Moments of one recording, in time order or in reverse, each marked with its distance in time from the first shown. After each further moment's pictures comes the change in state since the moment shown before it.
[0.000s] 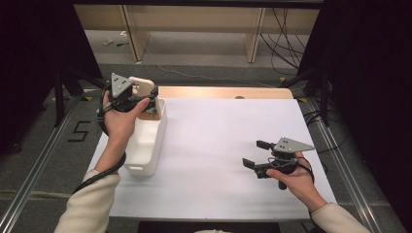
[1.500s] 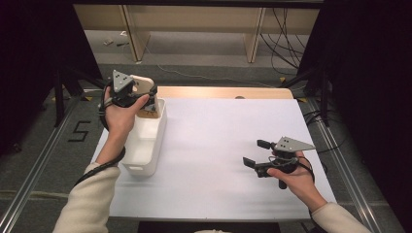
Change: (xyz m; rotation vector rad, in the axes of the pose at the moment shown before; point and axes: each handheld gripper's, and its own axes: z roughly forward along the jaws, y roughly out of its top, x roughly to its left) left arm 0.014 -0.005 0.019 0.034 0.006 0.004; right arm -0.002 0.001 0.000 -0.004 -0.004 0.007
